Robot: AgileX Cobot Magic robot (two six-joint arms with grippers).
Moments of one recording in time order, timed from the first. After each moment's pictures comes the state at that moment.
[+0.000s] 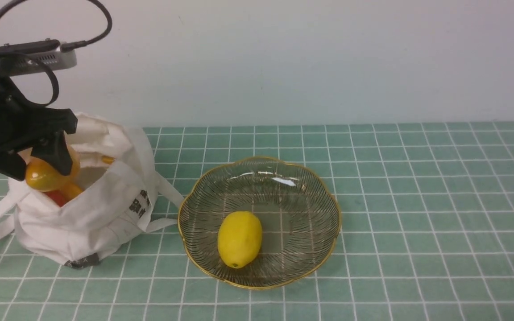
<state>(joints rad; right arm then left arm) 0.05 -0.01 0.02 -0.03 0.39 -0.04 0.07 1.62 -1.44 -0.11 1.23 -0.02</state>
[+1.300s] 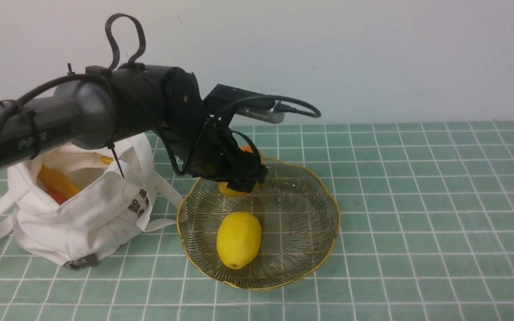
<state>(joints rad) 0.05 -0.01 0.02 -0.03 0.39 -0.04 -0.44 1.92 -1.44 -0.14 0.68 0.12</state>
